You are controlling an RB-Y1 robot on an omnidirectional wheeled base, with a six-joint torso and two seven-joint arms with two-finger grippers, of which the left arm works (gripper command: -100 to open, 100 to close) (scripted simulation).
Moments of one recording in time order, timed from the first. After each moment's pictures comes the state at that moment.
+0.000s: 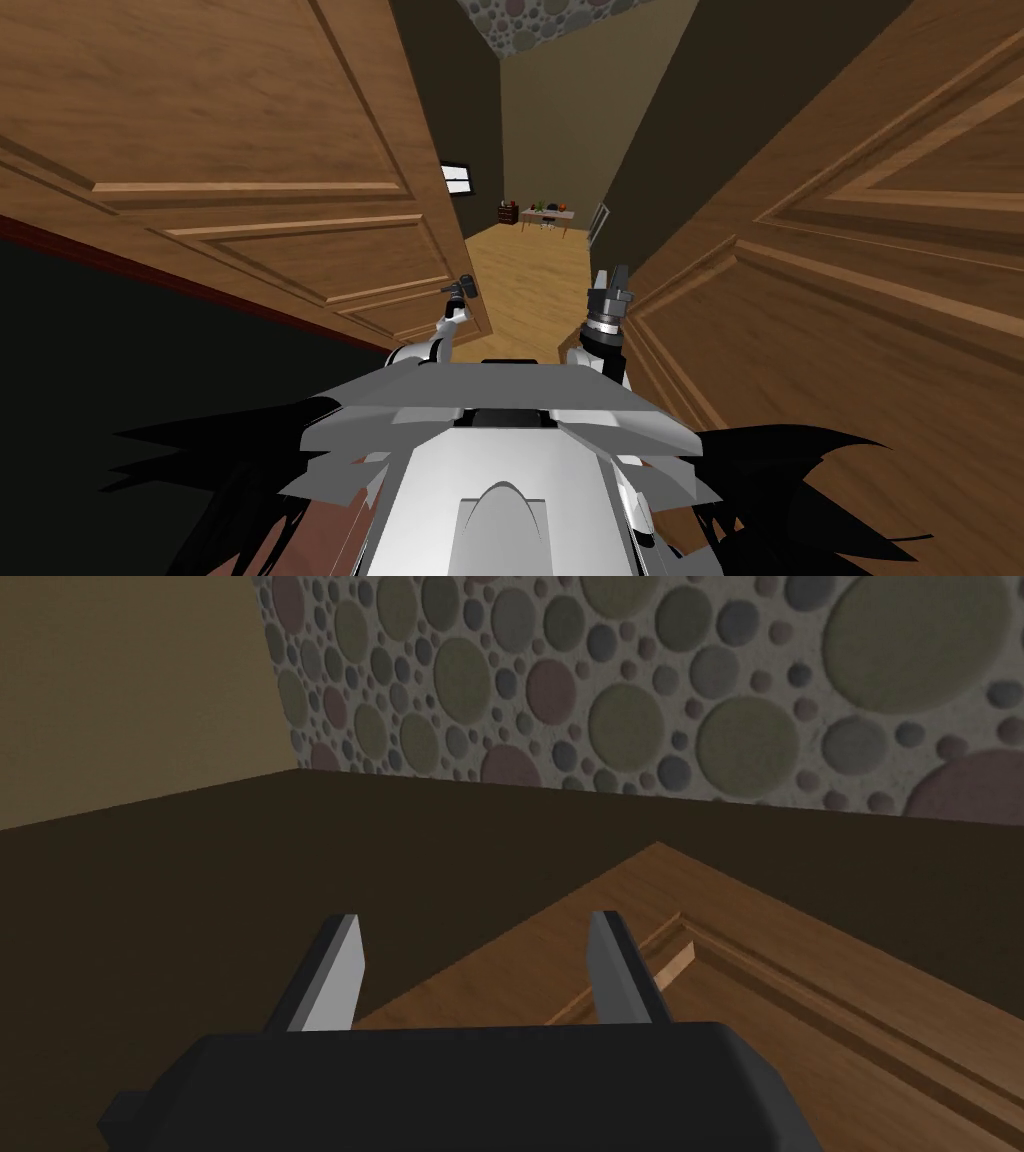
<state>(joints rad) -0.52 0.11 0.37 -0.57 0.20 -0.50 -0.21</state>
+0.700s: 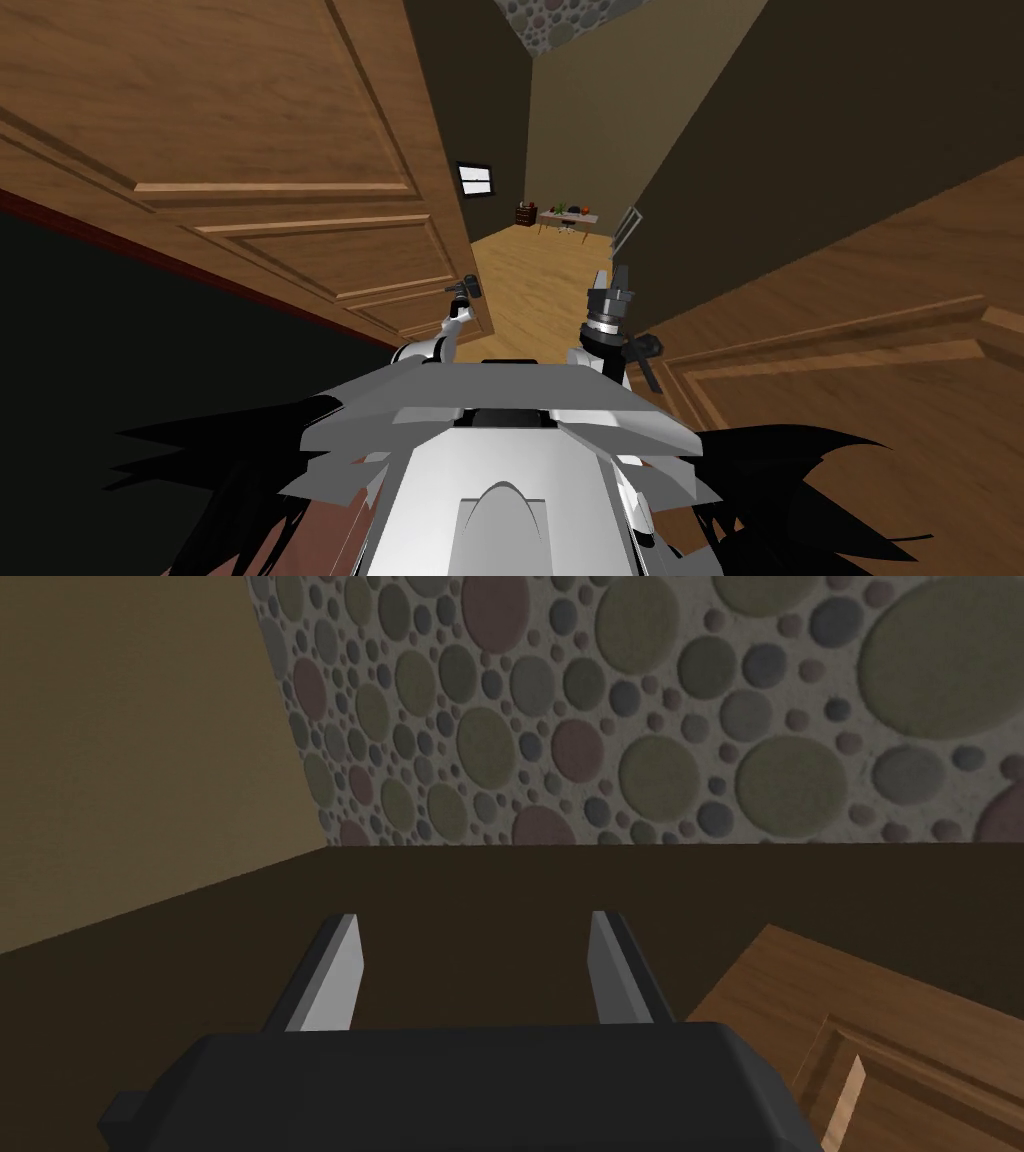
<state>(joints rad) -0.55 0.08 0.38 -0.54 0.23 -0.52 -0.27</state>
